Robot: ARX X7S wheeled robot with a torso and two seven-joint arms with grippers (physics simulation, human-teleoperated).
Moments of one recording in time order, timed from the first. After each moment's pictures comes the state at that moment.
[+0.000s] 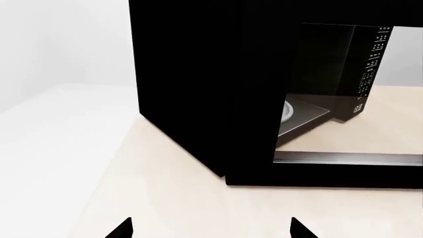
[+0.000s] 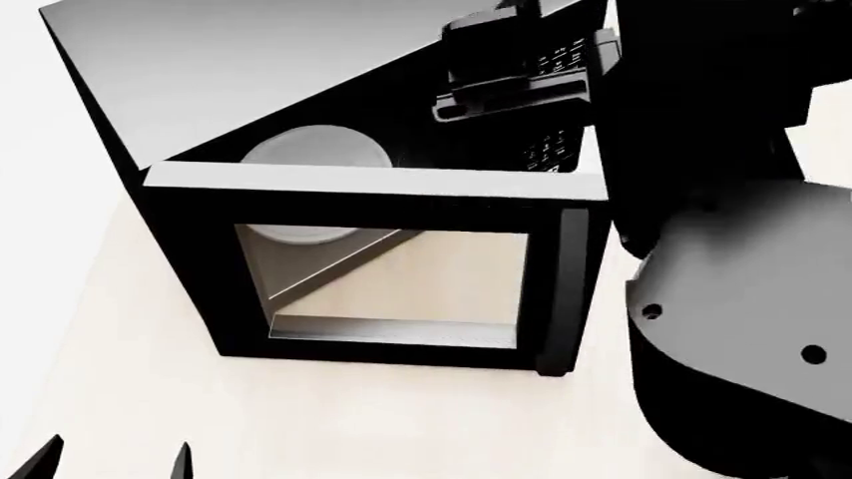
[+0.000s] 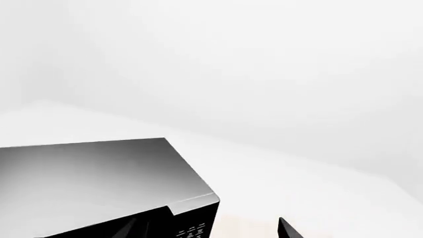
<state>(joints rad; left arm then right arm) 0.06 -0.37 0.32 0.29 -0.34 -0.01 -0.34 1.34 0.61 -0.43 -0.45 1.37 1.14 0.99</state>
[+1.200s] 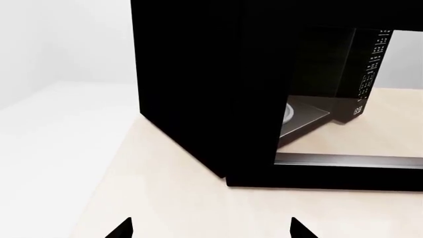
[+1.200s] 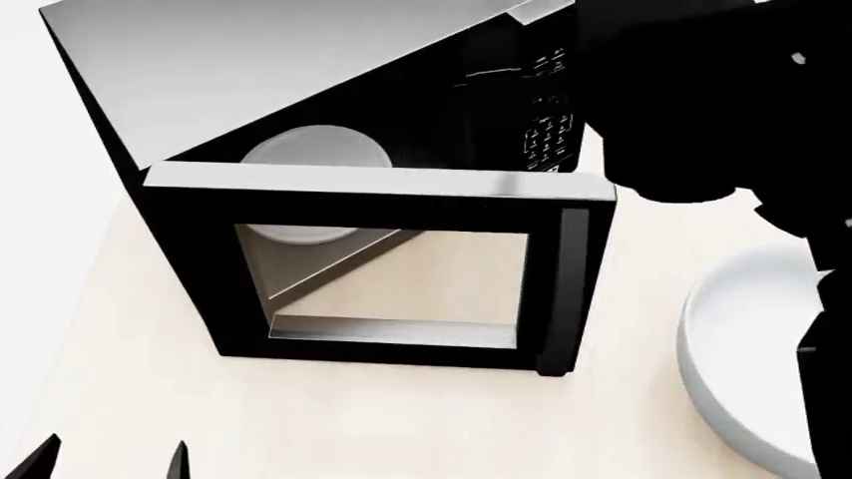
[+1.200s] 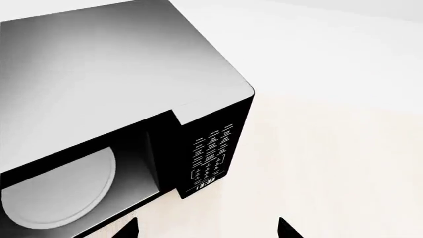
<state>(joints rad) 0.06 -0.38 0.32 0.29 -0.36 -0.01 -0.34 1.58 0.41 -0.62 0.40 1.30 1.23 0.69</state>
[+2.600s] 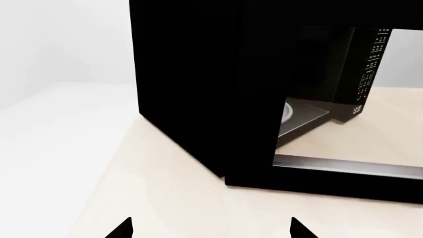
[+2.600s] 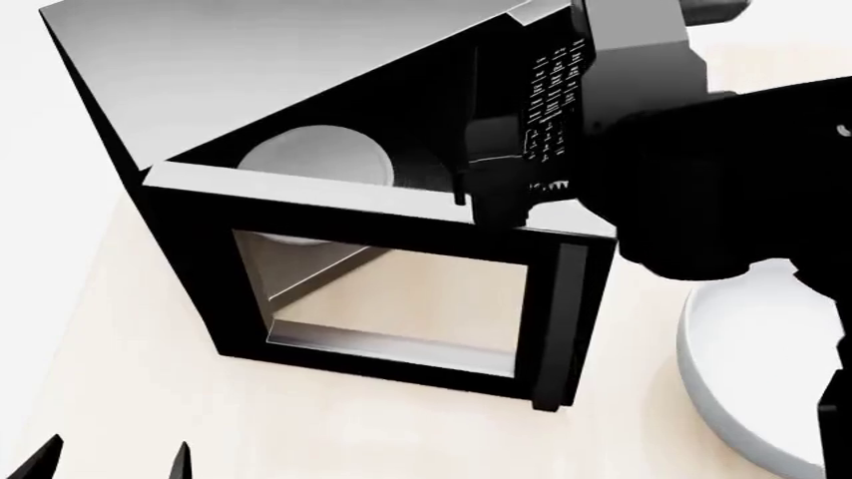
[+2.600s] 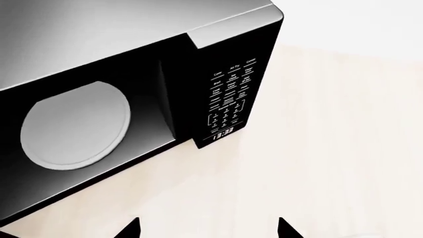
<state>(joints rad) 0.05 -0.39 0.34 0.29 -0.36 0.00 -0.36 1.47 0.46 -0.56 0.32 1.48 1.31 0.79</state>
